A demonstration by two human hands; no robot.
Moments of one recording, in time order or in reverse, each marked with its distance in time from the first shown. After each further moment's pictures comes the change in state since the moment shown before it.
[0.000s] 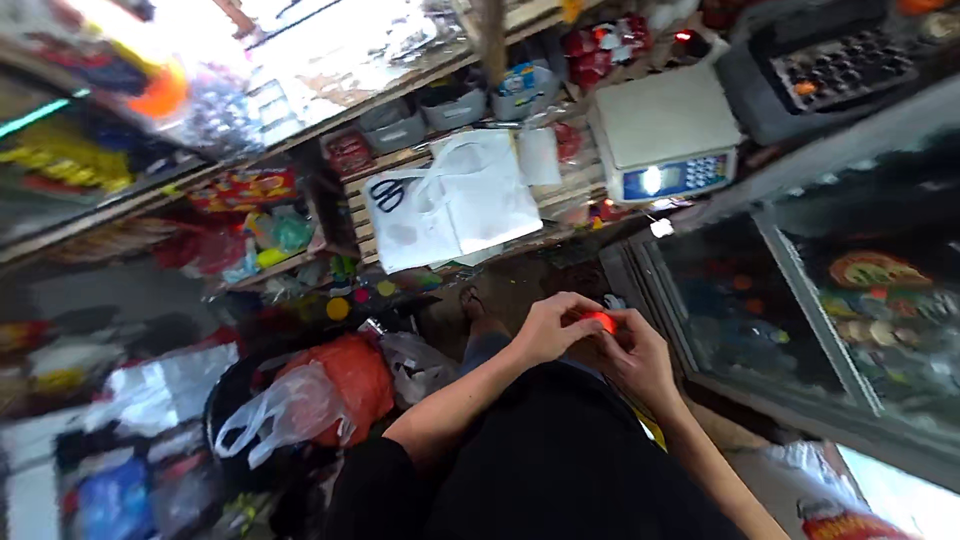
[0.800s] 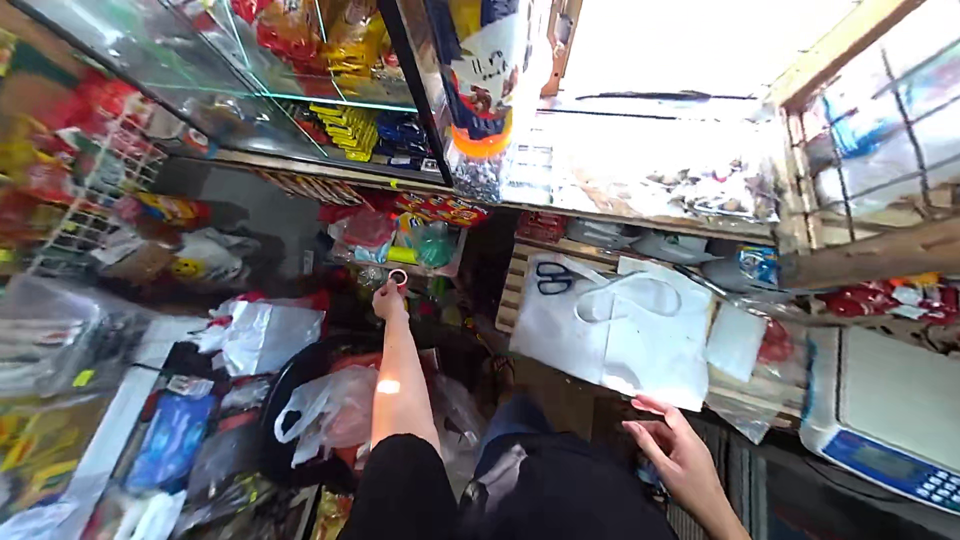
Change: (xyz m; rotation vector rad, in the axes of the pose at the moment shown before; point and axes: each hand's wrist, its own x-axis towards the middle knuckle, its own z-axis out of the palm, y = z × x) left_hand -0.181 -0.132 -0.488 -0.387 1.862 -0.468; right_hand 0.156 -0.077 0.160 -0.192 -0.469 -0.142
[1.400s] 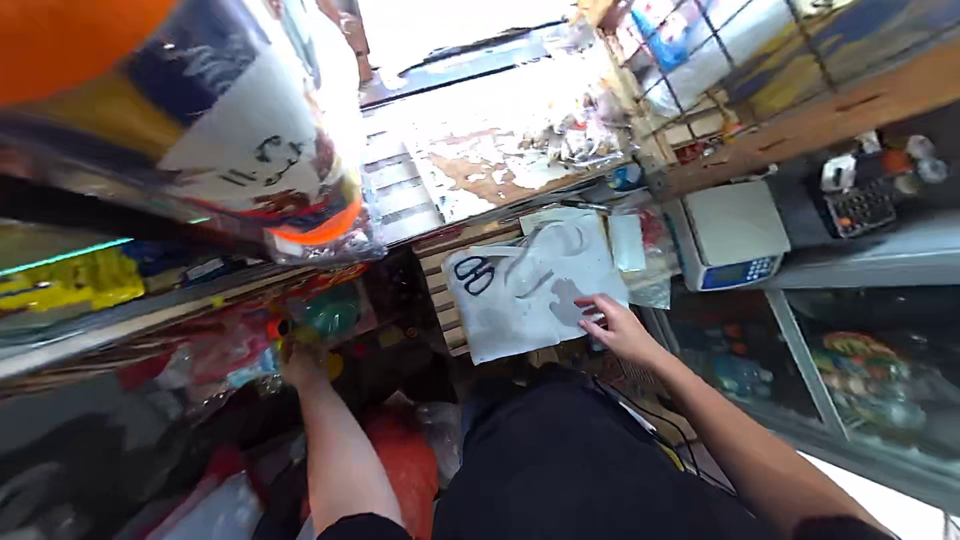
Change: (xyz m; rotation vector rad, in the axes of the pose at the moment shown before) left_hand 0.095 0.005 0.066 0.170 -0.353 0.037; right_hand 0.096 -0.005 -0.008 -0.187 -0.029 0.398
